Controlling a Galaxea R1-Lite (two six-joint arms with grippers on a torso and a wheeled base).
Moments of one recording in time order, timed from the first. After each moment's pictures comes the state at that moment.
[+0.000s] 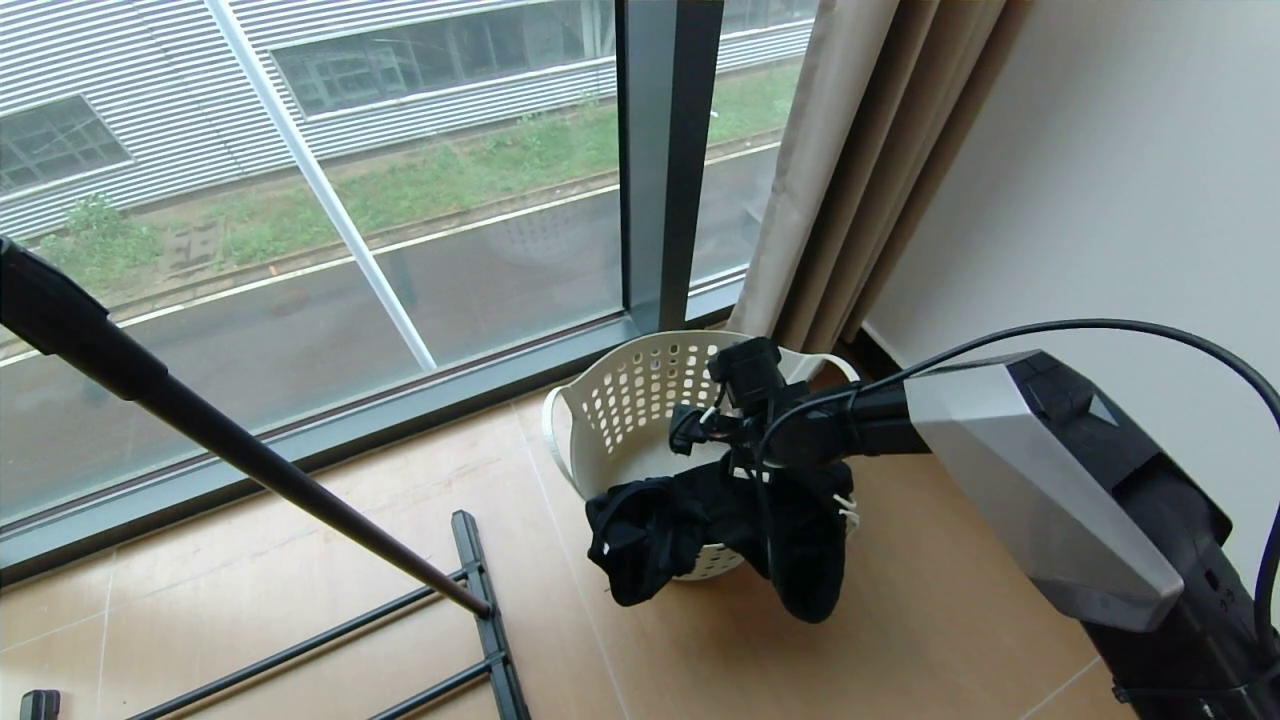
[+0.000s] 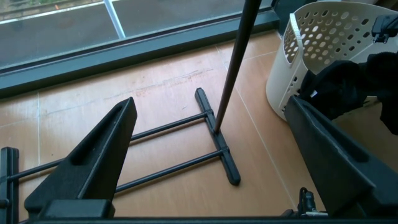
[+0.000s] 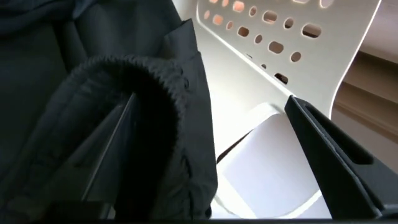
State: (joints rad) left arm 0.00 0.00 -0.04 0.09 0.09 -0.04; right arm 0.49 2.55 -1.89 0.11 -0.48 -0.98
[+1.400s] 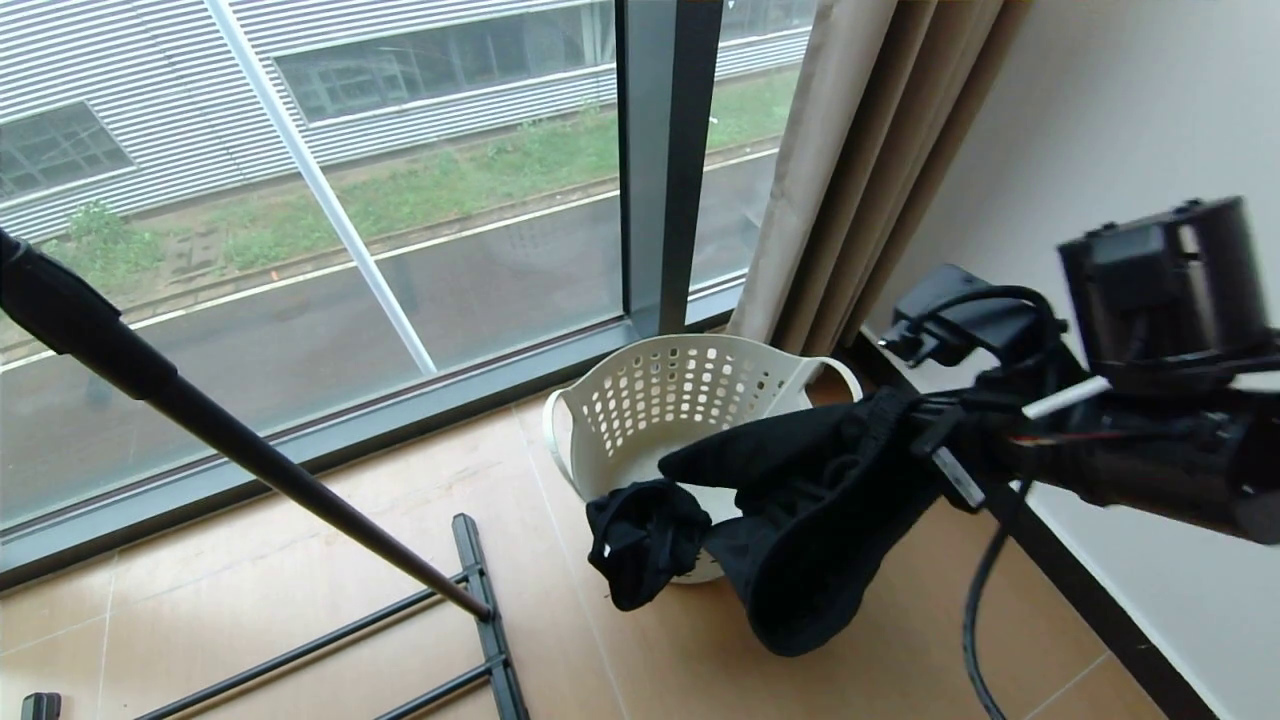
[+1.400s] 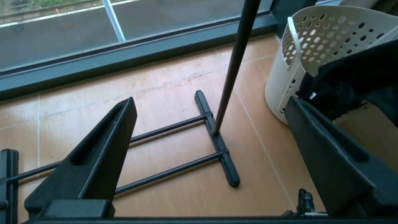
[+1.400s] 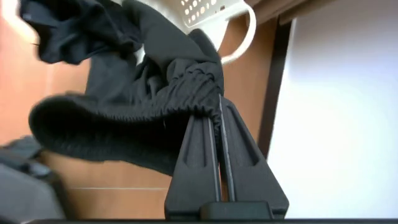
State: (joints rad) left arm 0.00 0.00 -0.04 0.09 0.09 -0.04; right arm 0.63 1.50 -1.01 0.10 -0.47 -0.29
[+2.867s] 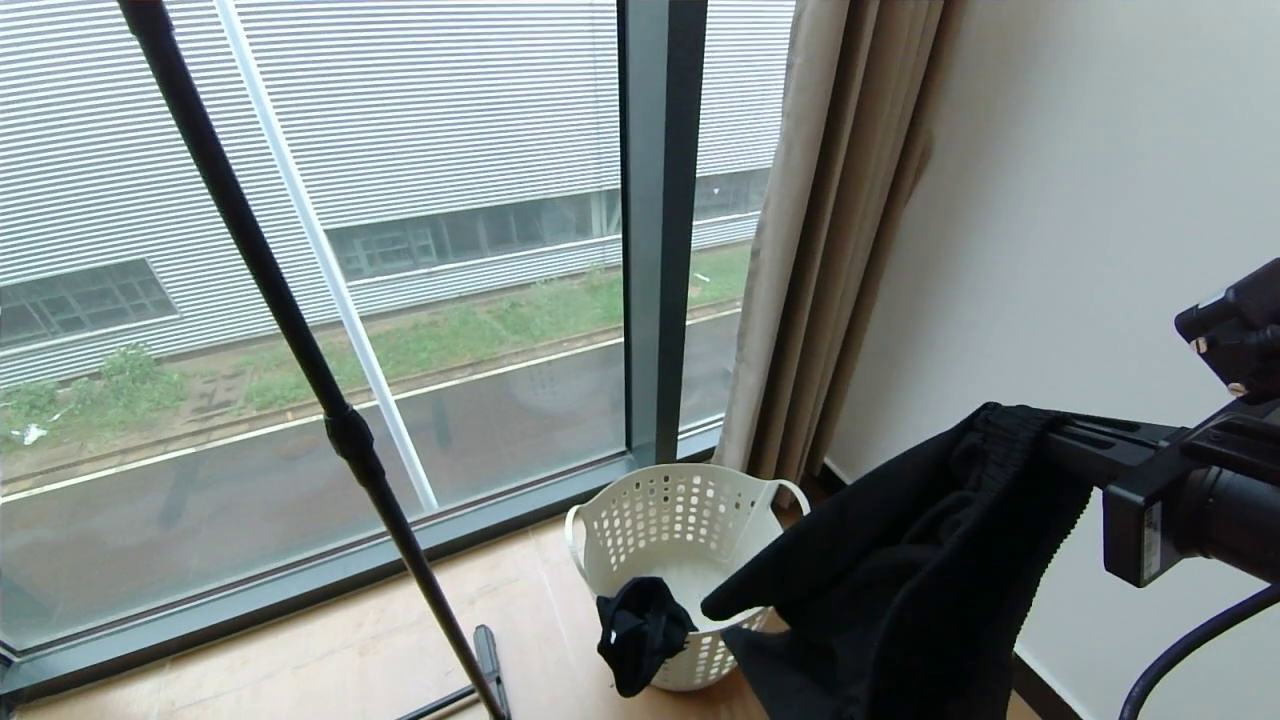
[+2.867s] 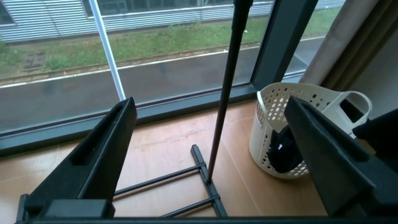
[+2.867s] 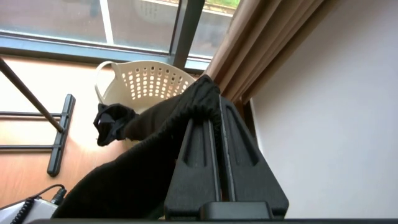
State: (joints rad) left arm 0.00 0.00 -0.04 0.09 0.09 -0.04; right arm 0.63 1.18 -0.69 -0.16 -0.37 -0.13
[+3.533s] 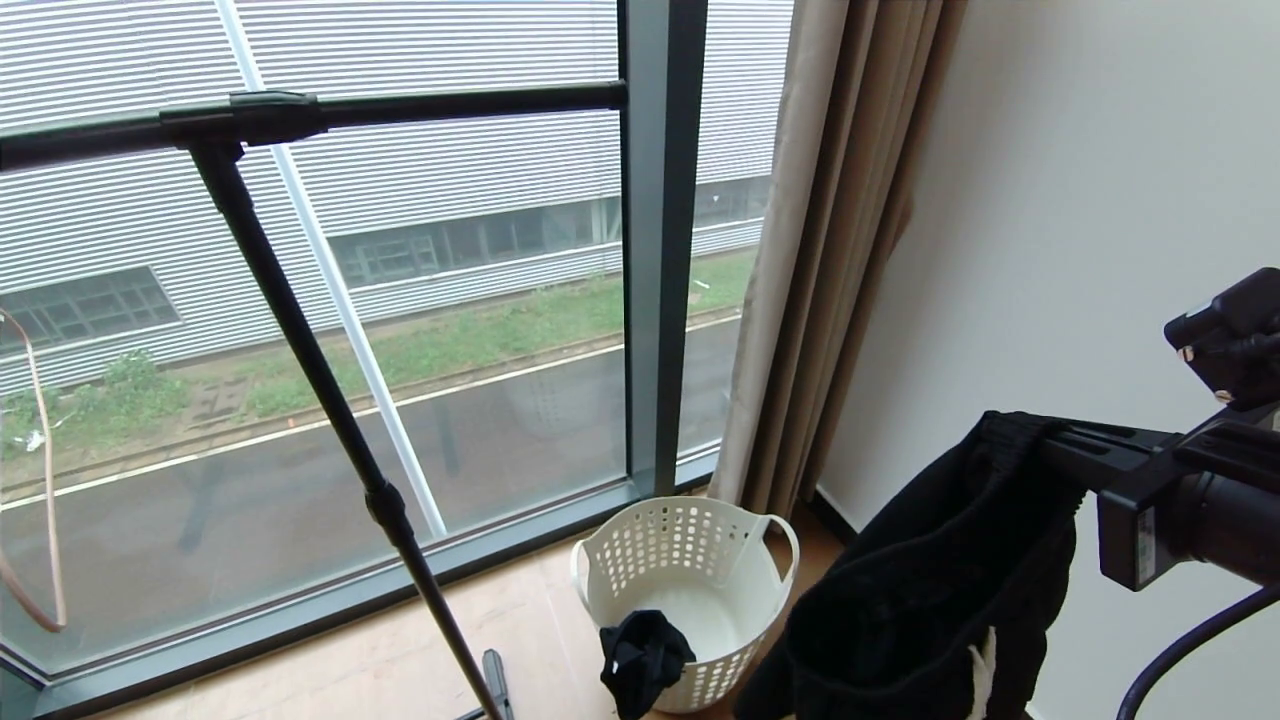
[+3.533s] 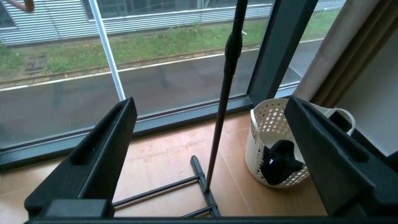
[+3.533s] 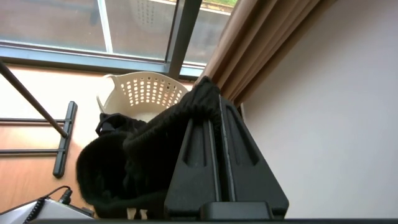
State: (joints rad) left arm 0.00 0.00 -0.04 0.09 0.09 -0.04; right arm 0.62 1.18 -0.69 -0.16 -0.37 -0.14
